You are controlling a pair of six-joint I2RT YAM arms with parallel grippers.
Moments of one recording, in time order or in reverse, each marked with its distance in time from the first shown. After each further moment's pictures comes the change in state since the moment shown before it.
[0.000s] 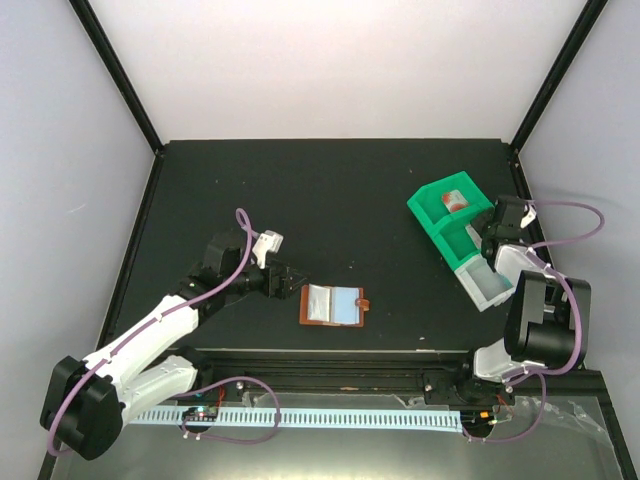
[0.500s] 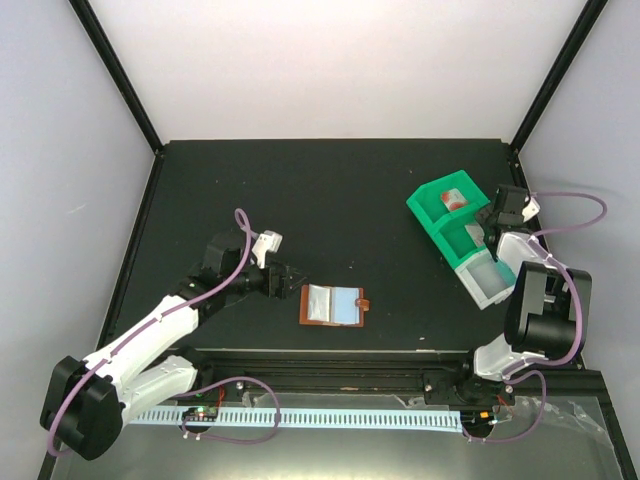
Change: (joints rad) left arm 0.000 0.000 0.000 0.000 -0.007 -0.026; right arm -0.005 0.065 0.103 -0.100 0.044 0.024
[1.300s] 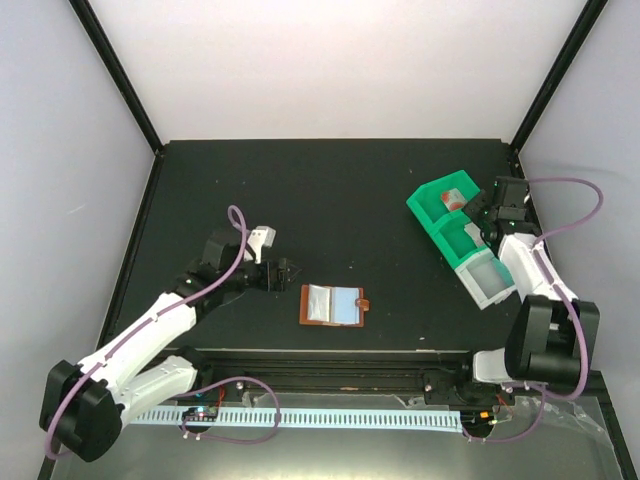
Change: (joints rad) left arm 0.000 -0.010 0.041 -0.119 -0.143 -0.044; right arm 0.045 -0.133 0.089 -0.238 -0.114 -0.070
